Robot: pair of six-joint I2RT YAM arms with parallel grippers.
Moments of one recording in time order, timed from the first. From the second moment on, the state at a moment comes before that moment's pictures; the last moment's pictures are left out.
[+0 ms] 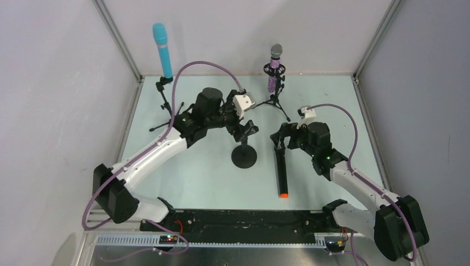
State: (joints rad) left arm -0.70 1.39 1.25 -0.32 0.37 0.32; right arm 0.42 1.06 0.55 0.16 -0.13 0.34
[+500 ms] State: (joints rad) left arm -0.69 1.22 1.28 -0.26 0.17 0.28; right arm 0.44 1.06 0.56 0.06 -0.06 0.32
